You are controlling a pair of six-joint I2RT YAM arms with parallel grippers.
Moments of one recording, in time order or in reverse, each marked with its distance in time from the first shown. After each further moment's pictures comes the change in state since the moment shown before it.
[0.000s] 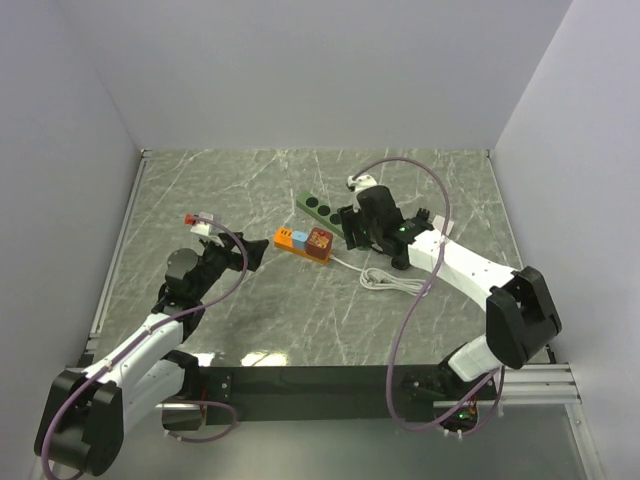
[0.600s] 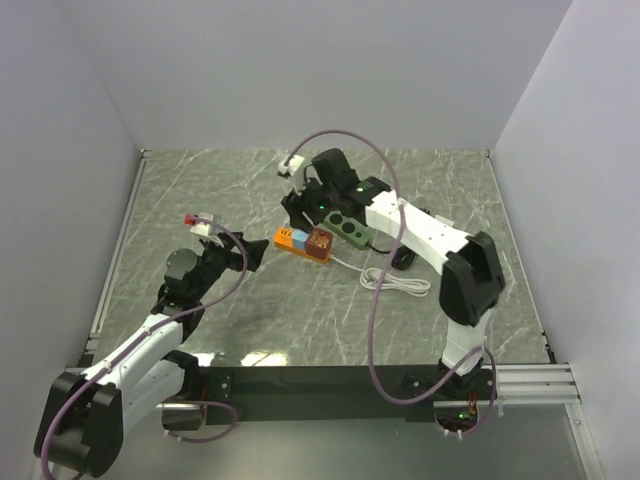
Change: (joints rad) left arm 0.000 -0.013 0.000 -0.001 0.007 0.003; right arm 0.085 0.386 0.585 -0.200 -0.442 -0.393
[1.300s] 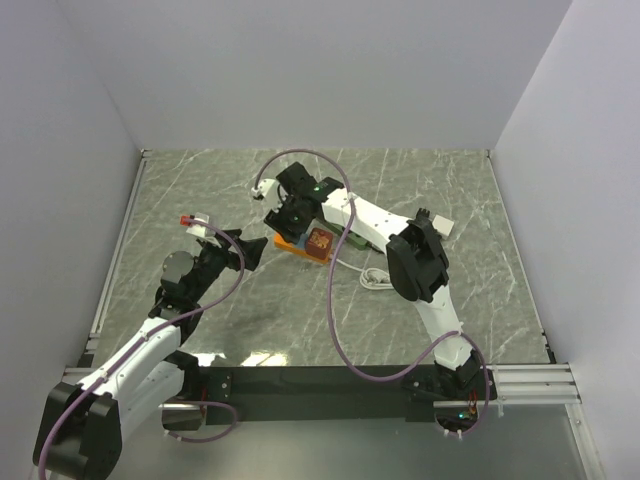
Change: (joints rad) left arm 0.000 -0.047 0.000 0.000 0.000 0.000; right arm 0.055 0.362 0.305 -0.212 0.126 -0.087
